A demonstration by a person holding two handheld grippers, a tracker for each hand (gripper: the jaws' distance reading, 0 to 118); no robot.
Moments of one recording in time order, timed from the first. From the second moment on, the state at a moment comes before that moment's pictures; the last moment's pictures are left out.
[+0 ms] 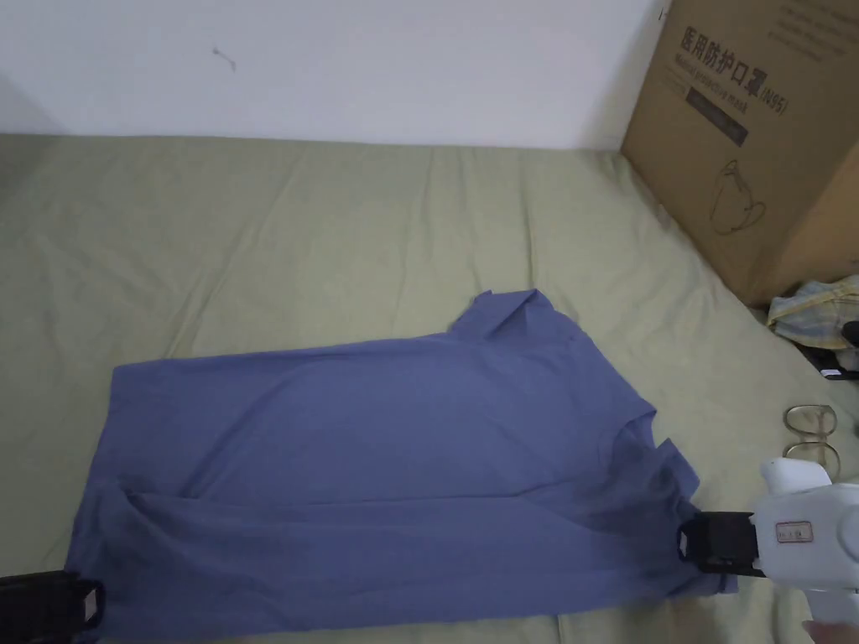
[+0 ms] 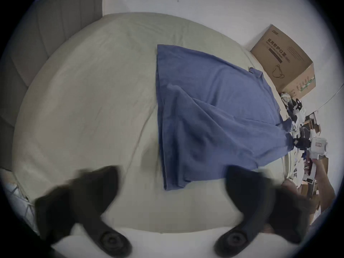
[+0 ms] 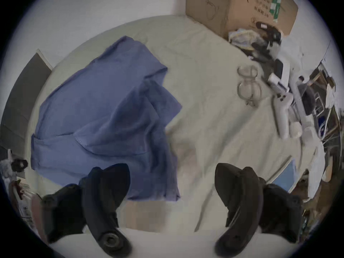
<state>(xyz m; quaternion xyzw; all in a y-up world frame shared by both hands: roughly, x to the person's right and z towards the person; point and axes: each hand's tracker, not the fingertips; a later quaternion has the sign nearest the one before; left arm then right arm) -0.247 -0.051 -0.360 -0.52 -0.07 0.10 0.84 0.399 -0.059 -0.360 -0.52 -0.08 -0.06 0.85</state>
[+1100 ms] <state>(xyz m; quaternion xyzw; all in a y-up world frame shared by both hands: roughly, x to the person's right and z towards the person) -0.257 -0.040 -0.627 -0.49 -0.06 0.07 0.86 0.297 -0.009 -0.477 -0.43 0.03 0.00 0.90</state>
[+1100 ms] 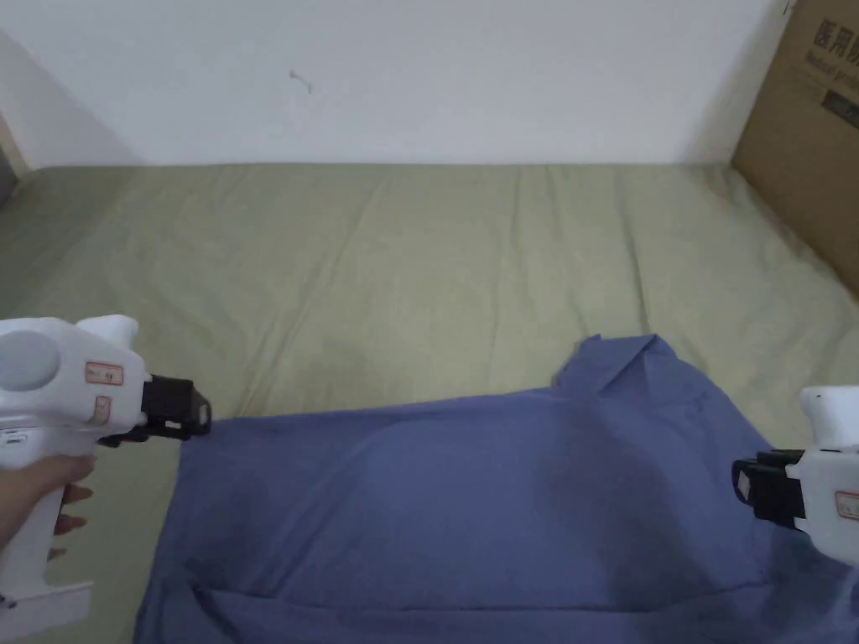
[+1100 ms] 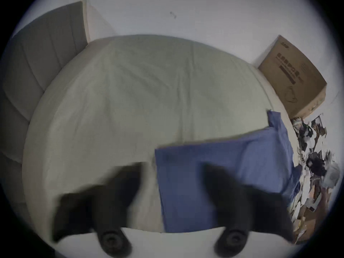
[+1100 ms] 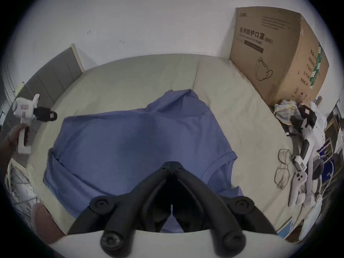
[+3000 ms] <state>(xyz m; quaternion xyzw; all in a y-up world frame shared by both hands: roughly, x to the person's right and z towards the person) -0.271 -0.002 -0.589 -0.49 -0.13 0.12 0.85 0.390 0.015 -0.627 -0.47 0.00 -0.12 0.87</state>
